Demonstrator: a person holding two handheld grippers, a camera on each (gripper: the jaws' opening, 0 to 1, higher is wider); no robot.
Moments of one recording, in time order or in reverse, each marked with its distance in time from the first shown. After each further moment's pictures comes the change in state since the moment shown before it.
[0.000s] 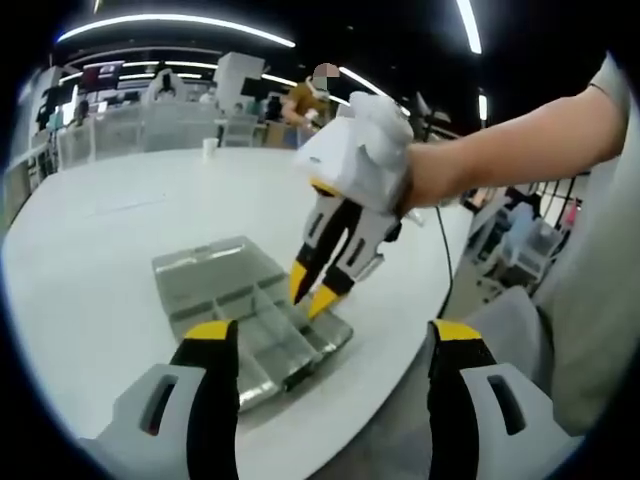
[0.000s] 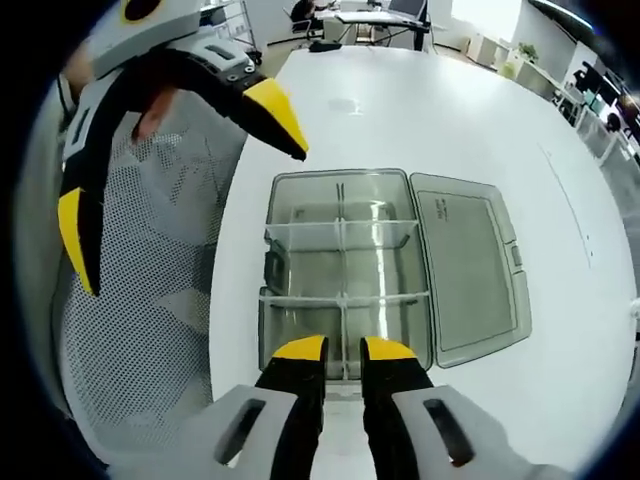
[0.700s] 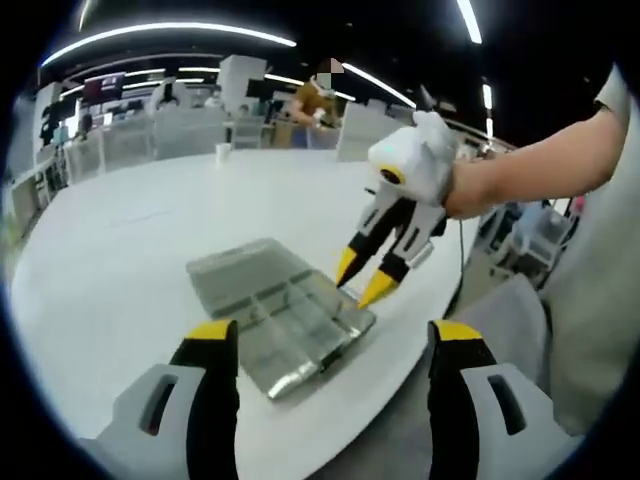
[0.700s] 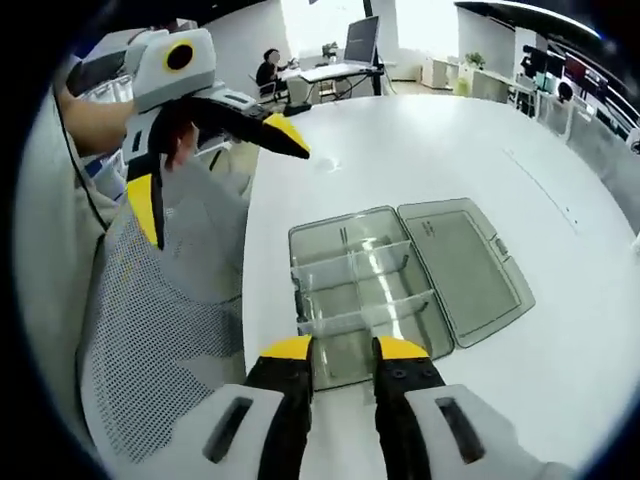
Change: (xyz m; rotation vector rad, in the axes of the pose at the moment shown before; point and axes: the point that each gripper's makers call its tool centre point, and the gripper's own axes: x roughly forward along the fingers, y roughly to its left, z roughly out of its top) left arm -0.039 0.021 0.006 0.054 0.027 0.060; right arm -0.026 0.020 0.011 0.204 -0.267 -0.036
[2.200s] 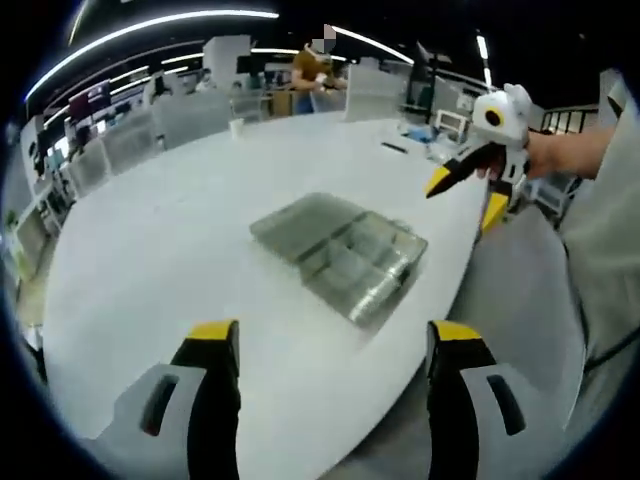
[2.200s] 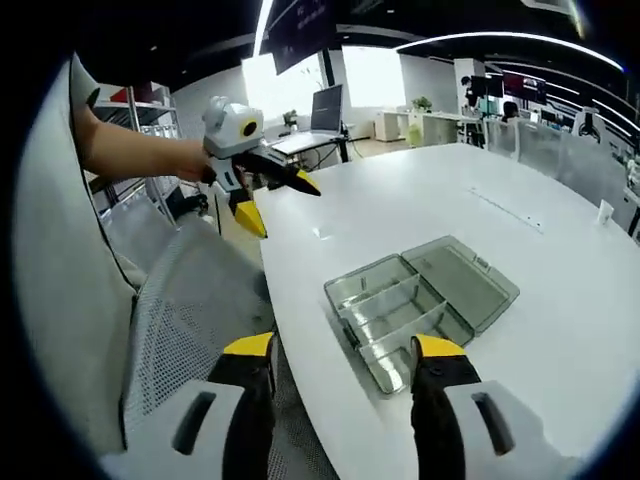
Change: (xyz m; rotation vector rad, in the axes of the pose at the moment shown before) left arm -0.060 0.094 -0.040 0.127 0.182 0.049; right arm -0.039 0.055 0.023 0.136 -0.289 -0.120
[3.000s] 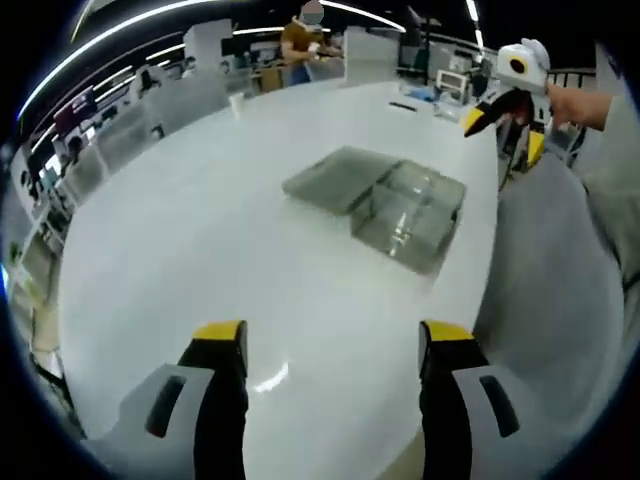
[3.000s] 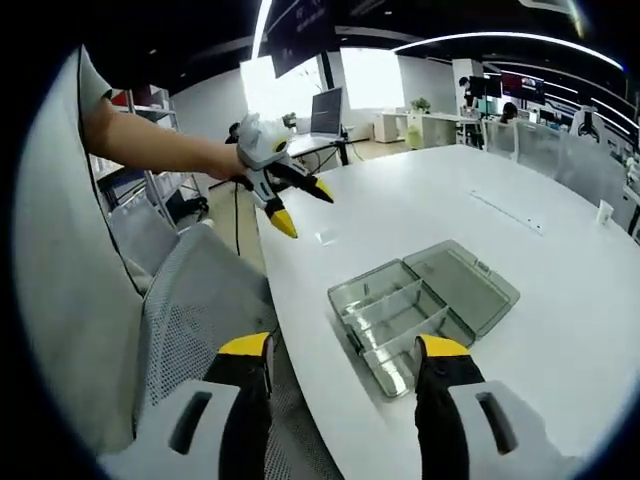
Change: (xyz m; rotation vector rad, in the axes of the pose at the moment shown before) left arm 0.010 0.065 -0.038 0.116 0.140 0.011; right arm -0.003 0.003 0.008 0.007 -0.003 0.004
